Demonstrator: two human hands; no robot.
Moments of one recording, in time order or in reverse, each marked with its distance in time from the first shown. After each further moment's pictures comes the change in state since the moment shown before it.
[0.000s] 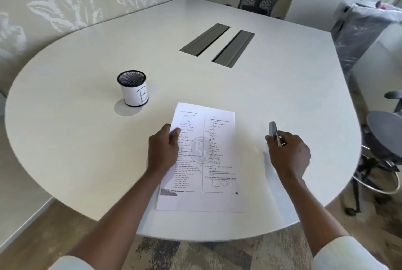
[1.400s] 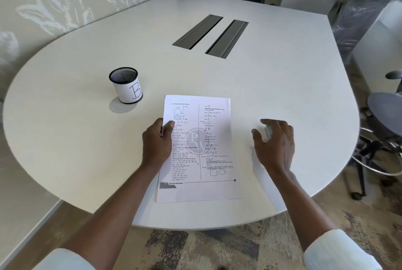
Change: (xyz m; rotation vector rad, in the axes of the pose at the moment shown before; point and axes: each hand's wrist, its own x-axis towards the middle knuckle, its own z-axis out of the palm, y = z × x) left_hand -0.001 0.009 -0.005 -0.003 -0.048 -0.088; right_hand -0.027 0.007 0.011 0.055 -0.023 -0.242
